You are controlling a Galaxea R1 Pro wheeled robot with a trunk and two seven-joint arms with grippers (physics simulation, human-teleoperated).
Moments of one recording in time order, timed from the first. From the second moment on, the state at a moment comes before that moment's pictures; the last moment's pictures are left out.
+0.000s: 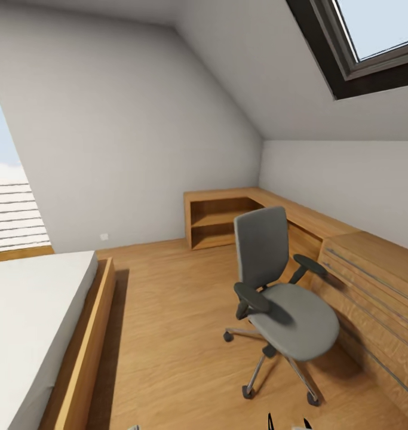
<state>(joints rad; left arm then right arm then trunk) -0.34 -0.02 -1.09 -0.17 1.40 -0.37 0.29 -0.27 0.03 0.31 -0.10 -0.25 -0.86 -0.22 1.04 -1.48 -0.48</state>
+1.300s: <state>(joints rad) -0.34 -0.03 -1.09 -0.17 1.40 -0.36 0.29 -0.27 0.03 0.31 -0.10 -0.25 -0.86 -0.22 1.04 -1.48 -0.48</state>
